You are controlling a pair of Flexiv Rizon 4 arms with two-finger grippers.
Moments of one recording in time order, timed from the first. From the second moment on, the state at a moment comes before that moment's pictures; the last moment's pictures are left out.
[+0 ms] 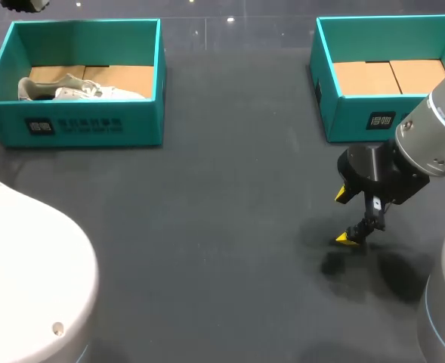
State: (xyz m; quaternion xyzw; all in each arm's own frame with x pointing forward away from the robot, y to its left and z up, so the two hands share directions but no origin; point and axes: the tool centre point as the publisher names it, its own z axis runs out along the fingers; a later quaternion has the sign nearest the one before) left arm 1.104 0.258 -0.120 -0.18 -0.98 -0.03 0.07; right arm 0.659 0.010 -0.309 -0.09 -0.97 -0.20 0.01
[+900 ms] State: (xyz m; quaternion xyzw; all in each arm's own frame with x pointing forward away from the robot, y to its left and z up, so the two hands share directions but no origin) left arm 1.116 0.275 -0.132 -0.45 -0.89 -0.10 0.03; right arm 0.659 0.010 -0.309 -0.09 -0.97 -0.20 0.01
